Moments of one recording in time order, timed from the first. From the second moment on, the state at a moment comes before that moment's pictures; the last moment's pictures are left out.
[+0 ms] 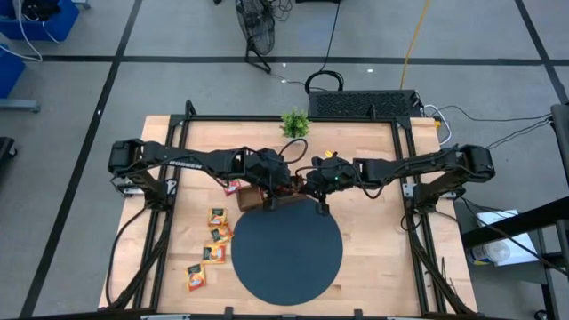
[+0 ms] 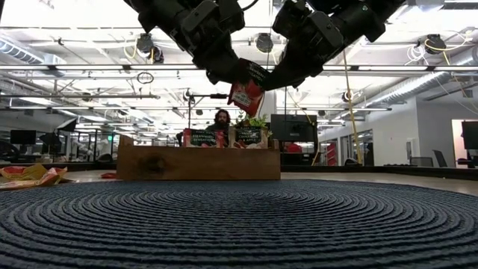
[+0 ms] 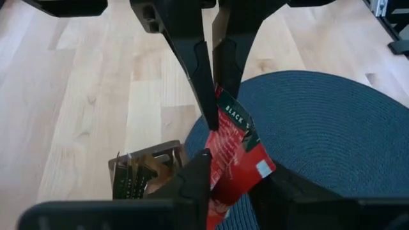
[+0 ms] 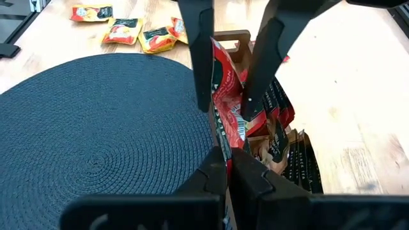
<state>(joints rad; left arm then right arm) 0.08 1.64 1.15 -0.20 0.18 0.10 -0.04 1.46 0.89 -0.03 -0.08 -0.05</state>
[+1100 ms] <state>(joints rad) -0.02 1.46 0.61 0.42 -0.18 -0.07 -0.05 1.44 0.88 -0.08 0.03 -0.08</state>
